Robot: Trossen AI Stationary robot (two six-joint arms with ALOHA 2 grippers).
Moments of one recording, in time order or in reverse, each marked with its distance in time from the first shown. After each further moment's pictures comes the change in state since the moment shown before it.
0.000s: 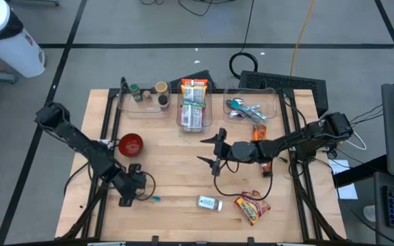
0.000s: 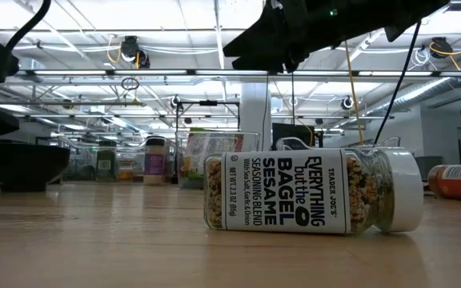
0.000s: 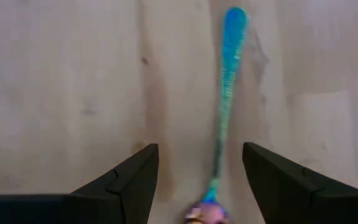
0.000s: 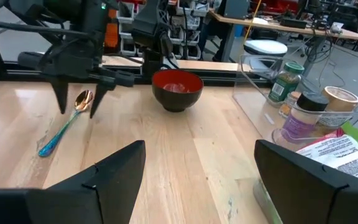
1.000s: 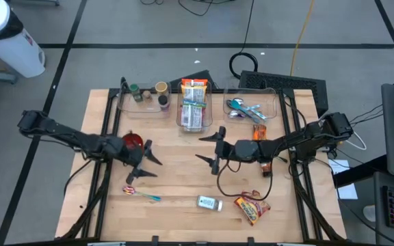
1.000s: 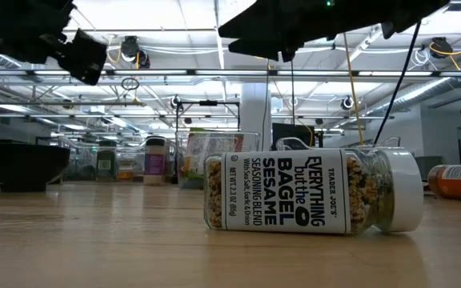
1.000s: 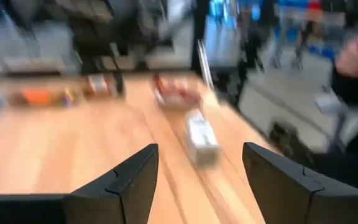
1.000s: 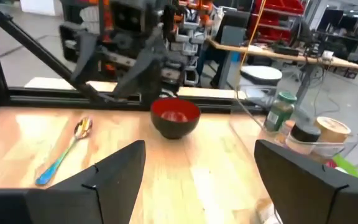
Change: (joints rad) left arm 0.487 -0.461 -0.273 0.793 0.208 0.570; right arm -0.001 0.000 -0.001 0.118 -0.001 -0.060
